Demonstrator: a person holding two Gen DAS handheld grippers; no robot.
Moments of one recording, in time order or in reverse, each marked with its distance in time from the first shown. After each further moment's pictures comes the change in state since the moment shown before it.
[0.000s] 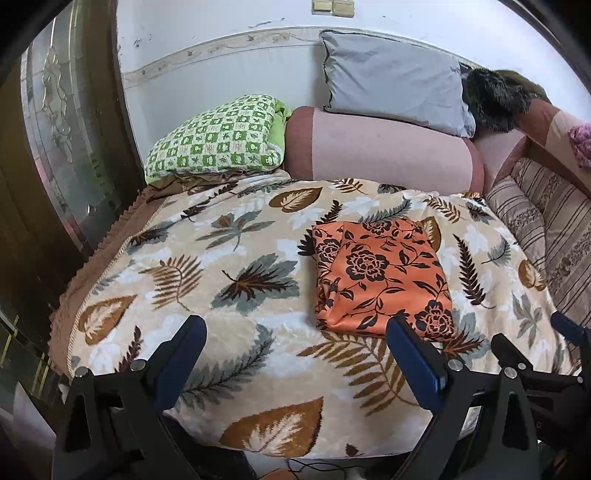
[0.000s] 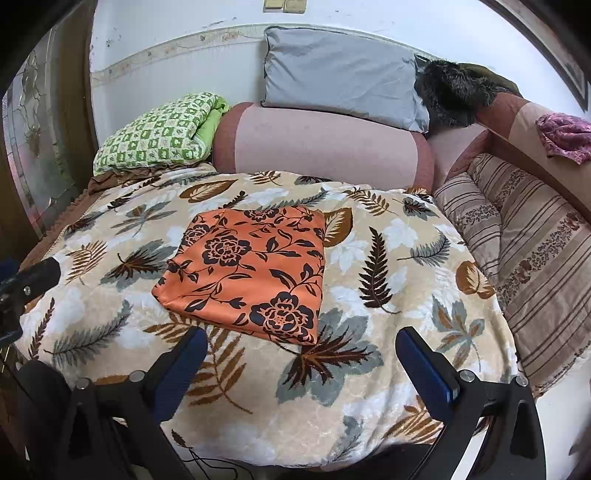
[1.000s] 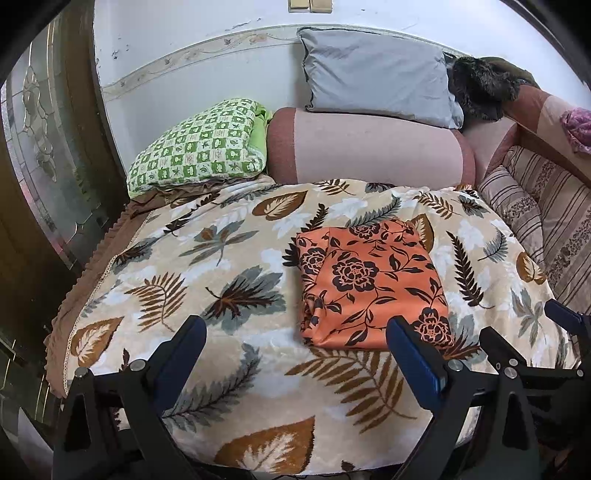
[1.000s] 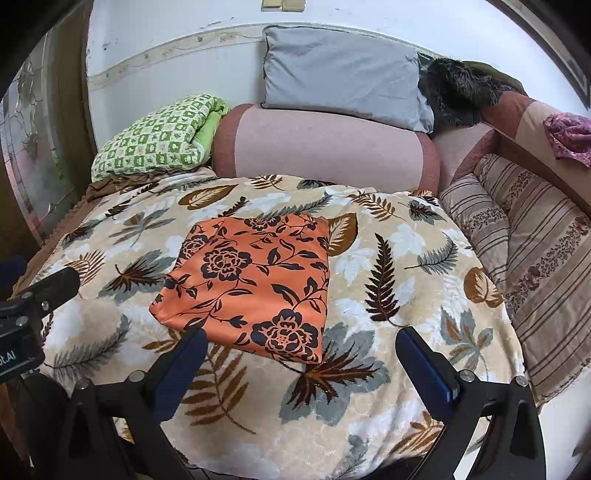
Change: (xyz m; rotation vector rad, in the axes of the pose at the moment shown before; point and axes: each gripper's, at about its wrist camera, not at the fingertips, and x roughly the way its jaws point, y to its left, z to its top) left arm 0.021 -0.021 0.019 0.054 0.001 -0.034; right arm 0.017 0.000 0.017 0.015 0.000 0.013
